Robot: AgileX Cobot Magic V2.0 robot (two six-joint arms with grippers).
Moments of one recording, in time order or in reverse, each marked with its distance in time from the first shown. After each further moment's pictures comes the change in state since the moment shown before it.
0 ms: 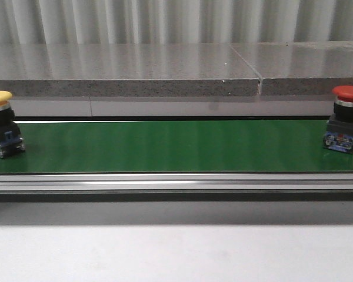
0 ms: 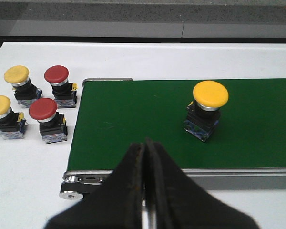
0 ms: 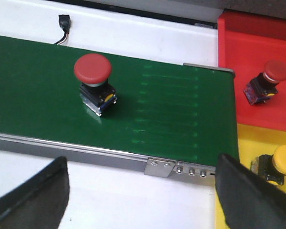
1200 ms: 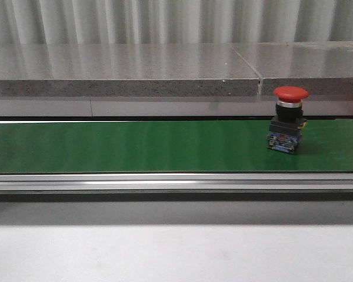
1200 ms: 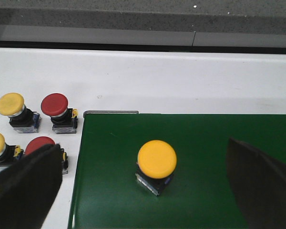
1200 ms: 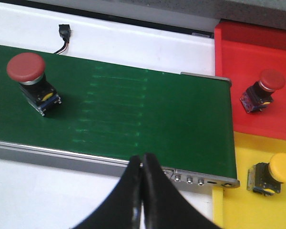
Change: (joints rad) left arm 0.013 0.378 -0.287 0.000 -0.002 0.000; right arm 0.000 -0.033 0.002 0.000 -0.024 0.000
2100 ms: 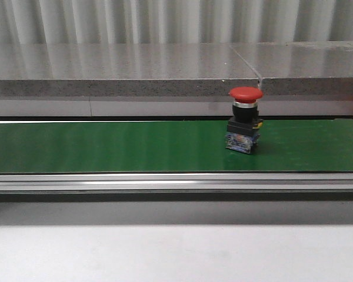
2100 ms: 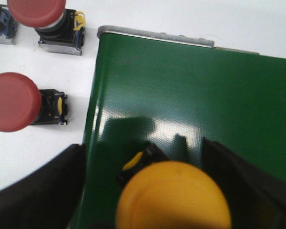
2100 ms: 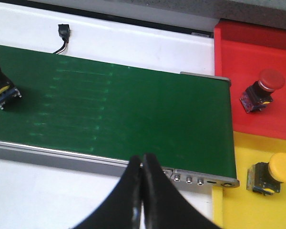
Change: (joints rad) left arm 0.110 0.600 -0.150 -0.005 0.016 -0.008; right arm 0.000 0.000 0.000 0.000 0.002 0.000
